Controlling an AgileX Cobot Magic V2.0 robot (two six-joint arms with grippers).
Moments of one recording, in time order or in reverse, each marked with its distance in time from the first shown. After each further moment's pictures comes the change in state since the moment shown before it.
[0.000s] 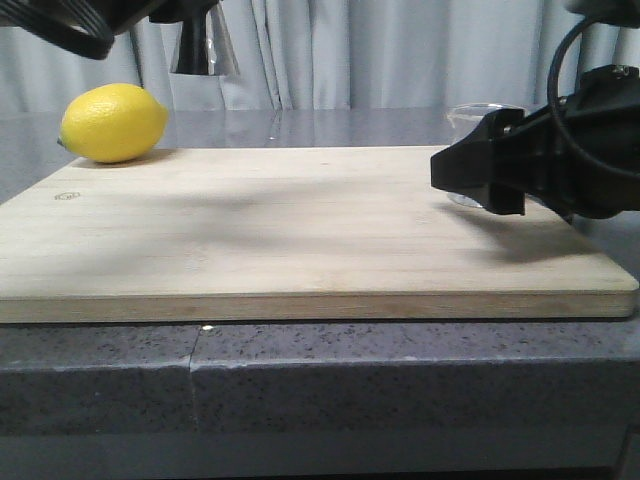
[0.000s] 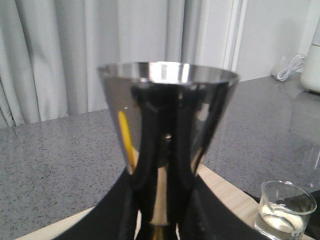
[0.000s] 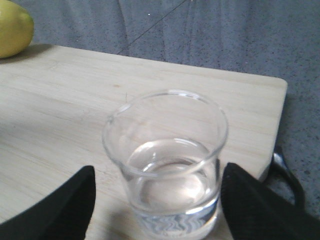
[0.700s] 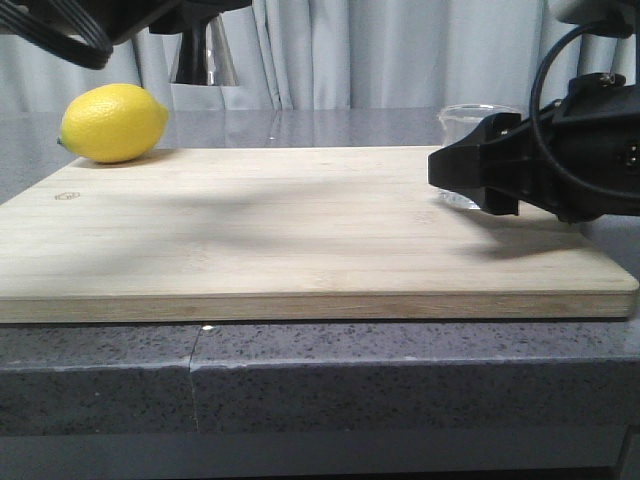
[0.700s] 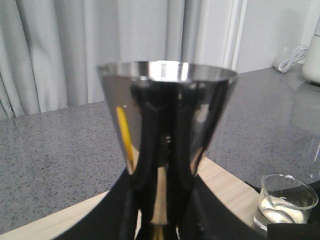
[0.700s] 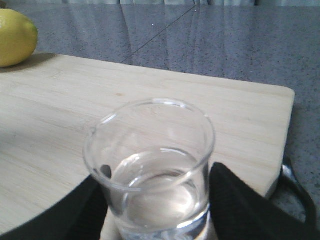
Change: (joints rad) left arm 0.000 0.000 0.000 0.002 0.029 0.000; right arm 0.000 0.052 -0.002 -0.001 -0.088 -0.011
